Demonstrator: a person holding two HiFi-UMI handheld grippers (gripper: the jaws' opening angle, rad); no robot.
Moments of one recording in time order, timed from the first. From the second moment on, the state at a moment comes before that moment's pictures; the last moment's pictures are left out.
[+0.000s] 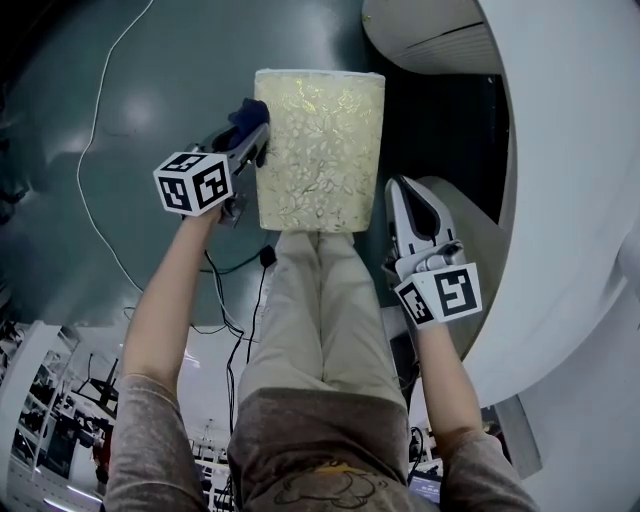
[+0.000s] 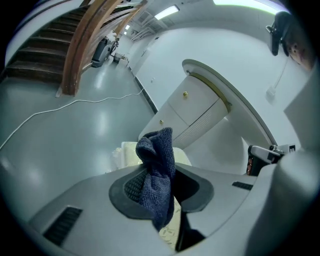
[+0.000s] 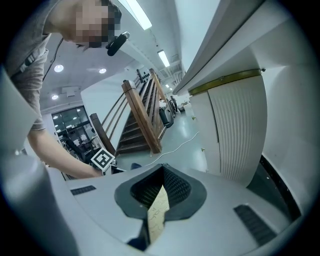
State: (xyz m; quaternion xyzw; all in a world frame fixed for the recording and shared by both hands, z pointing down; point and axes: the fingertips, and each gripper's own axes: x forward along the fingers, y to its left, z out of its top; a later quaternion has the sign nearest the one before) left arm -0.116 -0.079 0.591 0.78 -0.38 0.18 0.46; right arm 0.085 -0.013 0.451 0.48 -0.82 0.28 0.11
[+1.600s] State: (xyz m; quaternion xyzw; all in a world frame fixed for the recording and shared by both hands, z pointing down) left arm -0.034 -0.062 0.618 0.79 -0.32 0.20 0.48; right arm 0.095 -0.010 0.447 0.50 -0.81 0.29 0.10
